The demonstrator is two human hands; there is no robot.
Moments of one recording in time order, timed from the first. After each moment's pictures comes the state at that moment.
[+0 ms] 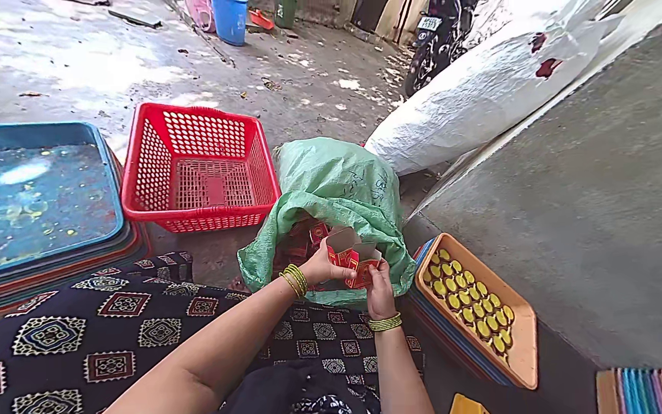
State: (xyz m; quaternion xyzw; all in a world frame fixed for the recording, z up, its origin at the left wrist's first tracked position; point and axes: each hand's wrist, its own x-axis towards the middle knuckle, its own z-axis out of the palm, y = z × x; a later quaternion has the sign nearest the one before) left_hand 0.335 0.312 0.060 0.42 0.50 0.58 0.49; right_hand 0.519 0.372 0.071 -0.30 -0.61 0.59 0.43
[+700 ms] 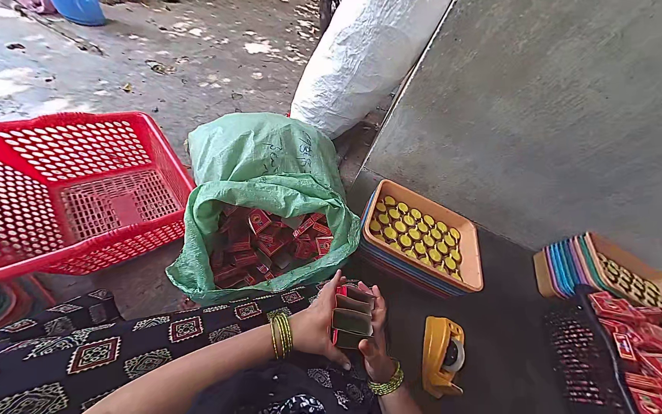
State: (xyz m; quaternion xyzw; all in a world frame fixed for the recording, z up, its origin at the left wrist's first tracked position) left_hand 0.489 0.255 0.048 0.71 0.36 0.41 0.44; right_hand 0.688 0.258 0.044 -0.28 -0.66 0.49 0.50
